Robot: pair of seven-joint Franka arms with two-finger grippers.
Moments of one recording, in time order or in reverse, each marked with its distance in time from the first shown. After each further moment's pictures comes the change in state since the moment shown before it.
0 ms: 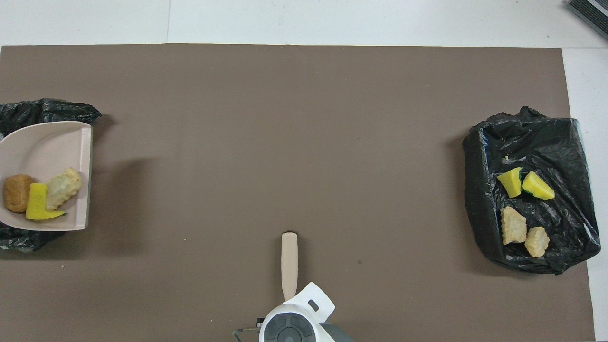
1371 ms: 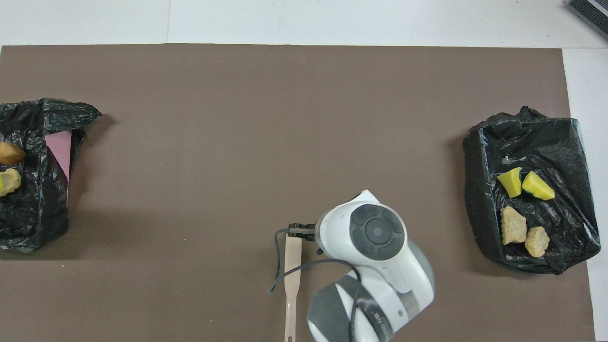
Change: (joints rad) left arm -0.053 0.007 -0.013 0.009 0.923 0.232 -0.409; right arm -0.388 0.048 -0.019 0.189 -0.096 0.024 -0.250
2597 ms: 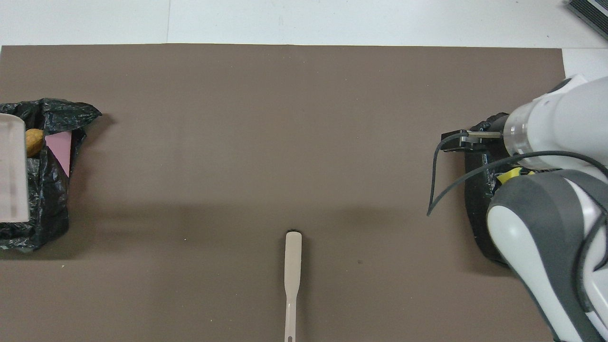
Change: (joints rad) left arm -0.261 -0.017 -0.013 0.063 -0.162 -0.421 -0.089; right arm -0.423 -0.067 -0.006 0.331 -0.177 -0.359 -0.363
